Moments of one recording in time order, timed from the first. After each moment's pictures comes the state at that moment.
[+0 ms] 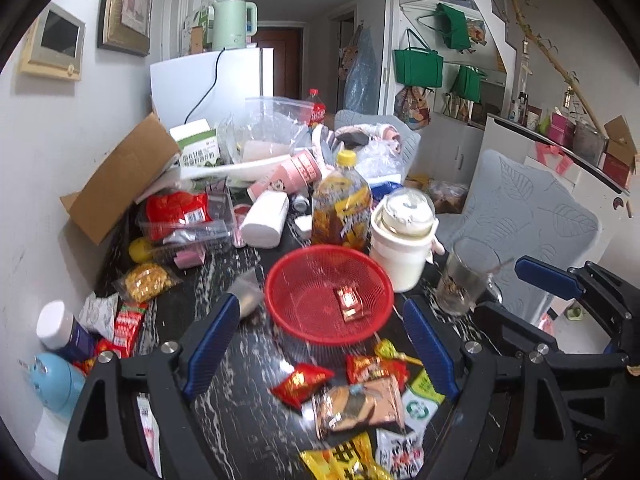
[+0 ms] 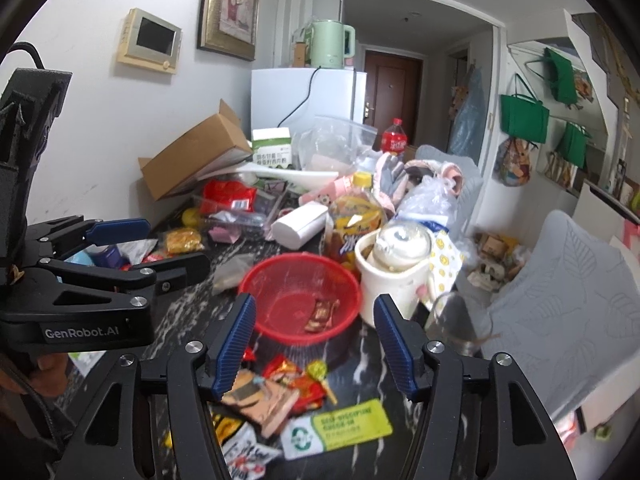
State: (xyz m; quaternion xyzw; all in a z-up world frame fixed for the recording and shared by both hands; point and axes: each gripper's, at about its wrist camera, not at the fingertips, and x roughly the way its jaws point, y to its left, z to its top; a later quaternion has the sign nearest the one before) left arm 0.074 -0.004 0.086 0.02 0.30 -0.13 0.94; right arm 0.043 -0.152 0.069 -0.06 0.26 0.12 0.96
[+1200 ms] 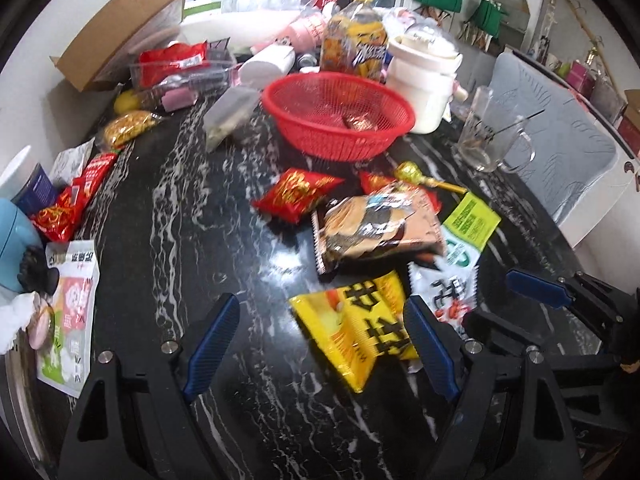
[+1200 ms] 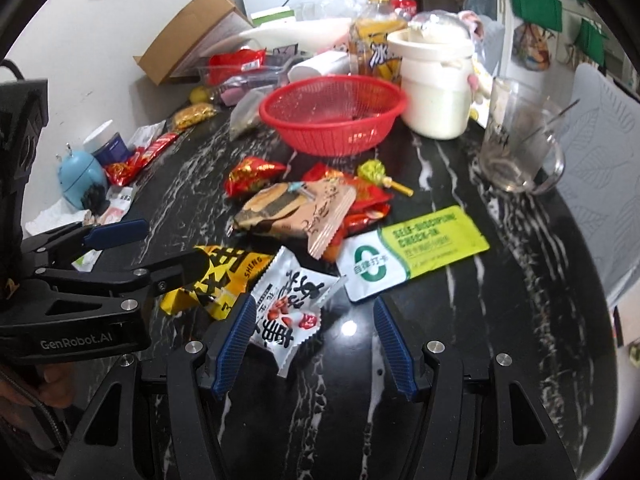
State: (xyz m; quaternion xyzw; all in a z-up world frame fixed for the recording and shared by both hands) left arm 0.035 0.009 -0.057 0.01 0.46 -0.12 0.88; right arm 0.013 -0.141 -0.075 0.01 0.44 0.14 0.89
